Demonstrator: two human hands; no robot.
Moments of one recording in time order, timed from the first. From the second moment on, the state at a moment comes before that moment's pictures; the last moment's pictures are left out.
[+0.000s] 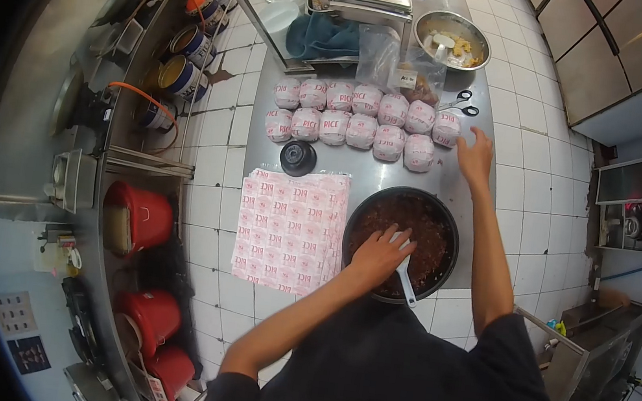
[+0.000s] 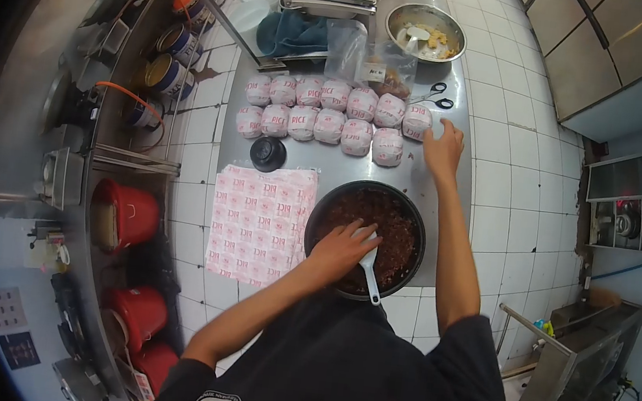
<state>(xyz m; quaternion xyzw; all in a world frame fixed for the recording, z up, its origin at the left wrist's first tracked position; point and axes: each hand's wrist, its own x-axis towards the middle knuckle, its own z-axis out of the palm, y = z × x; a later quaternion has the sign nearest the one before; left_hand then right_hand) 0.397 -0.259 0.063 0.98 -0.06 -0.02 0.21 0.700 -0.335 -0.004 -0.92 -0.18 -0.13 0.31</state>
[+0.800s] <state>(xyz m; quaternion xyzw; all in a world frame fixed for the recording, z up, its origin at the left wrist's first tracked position) 0.369 -0.156 0.065 0.63 0.38 0.28 0.61 0.518 -0.384 0.118 -0.88 -0.43 0.19 0.00</state>
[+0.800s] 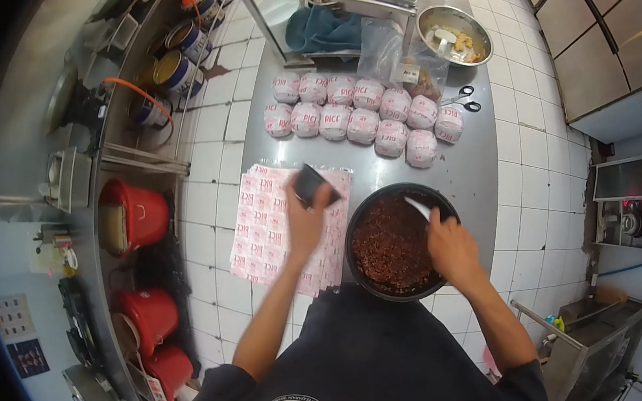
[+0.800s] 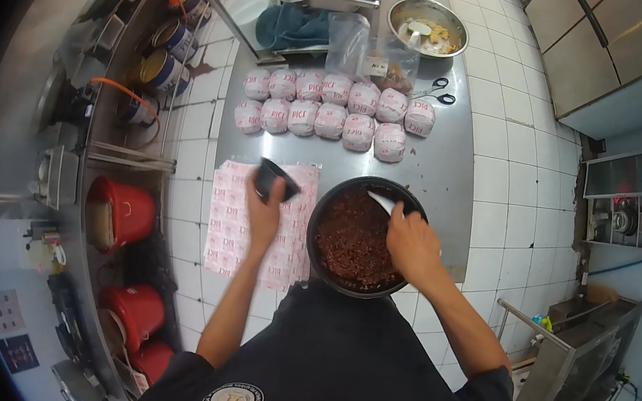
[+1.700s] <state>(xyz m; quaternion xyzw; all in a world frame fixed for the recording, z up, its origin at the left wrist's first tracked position) 0.331 -0.224 0.109 0.71 0.22 0.14 0.65 0.468 -0.407 0.117 -0.80 -0.45 0.37 -0.12</state>
